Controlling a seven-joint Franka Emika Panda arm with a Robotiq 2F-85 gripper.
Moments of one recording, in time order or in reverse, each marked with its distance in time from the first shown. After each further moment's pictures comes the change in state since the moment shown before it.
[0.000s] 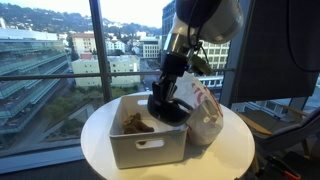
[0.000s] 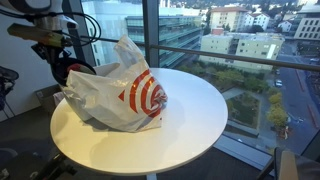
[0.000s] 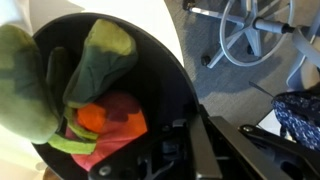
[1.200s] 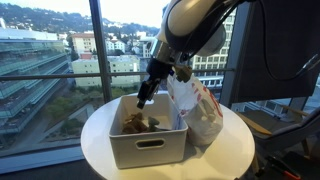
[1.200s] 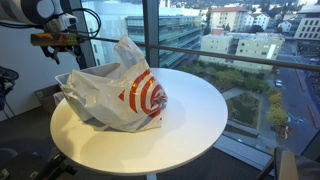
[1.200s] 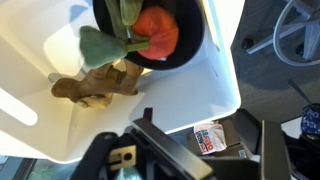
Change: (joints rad) arm -0.016 0.121 0.044 0.055 -0.253 0.300 -0.077
